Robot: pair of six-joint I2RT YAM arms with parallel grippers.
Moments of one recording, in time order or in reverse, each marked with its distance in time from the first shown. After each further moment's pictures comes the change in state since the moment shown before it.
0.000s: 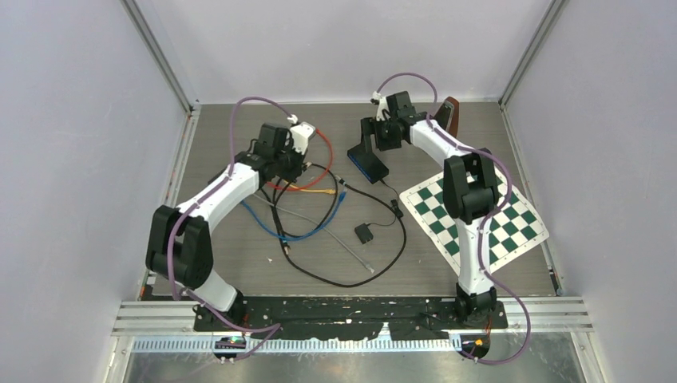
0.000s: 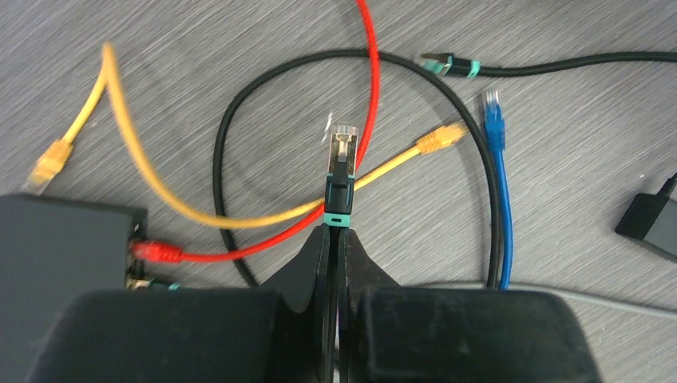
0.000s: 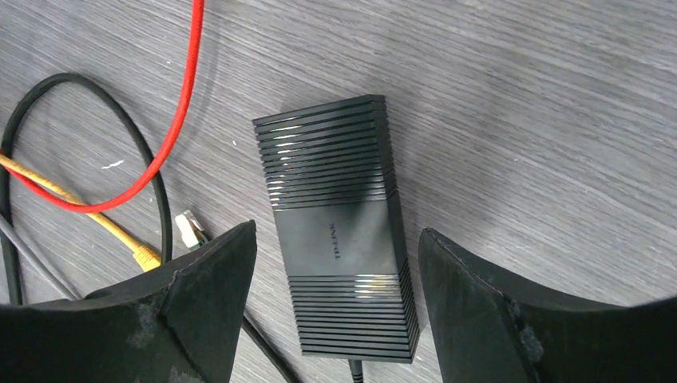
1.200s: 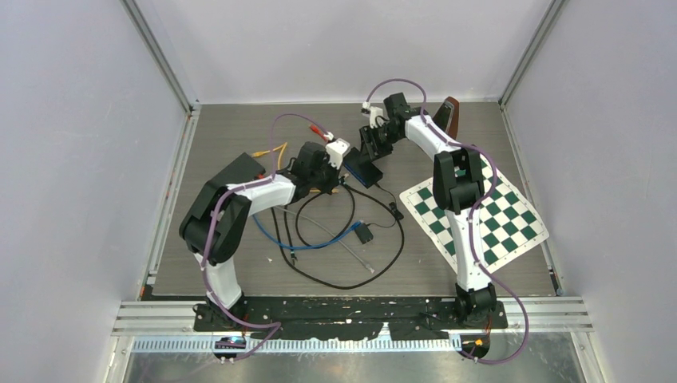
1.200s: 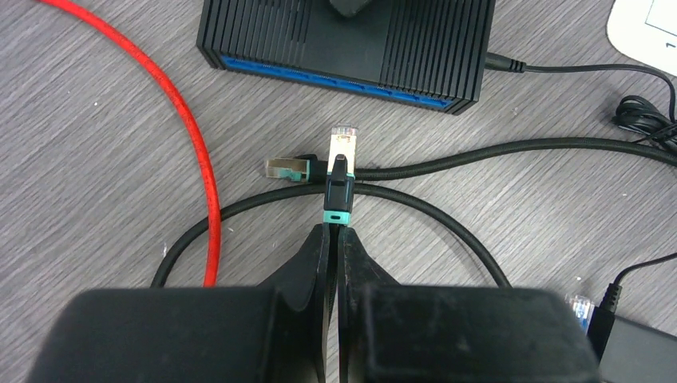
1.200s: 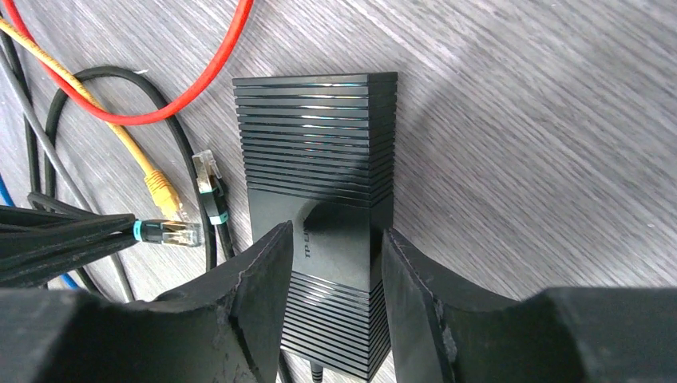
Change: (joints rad) left arm -0.199 0.267 -0.084 0.465 0.003 -0.143; right arm -0.025 0.232 0.285 -0.298 -0.273 -0.216
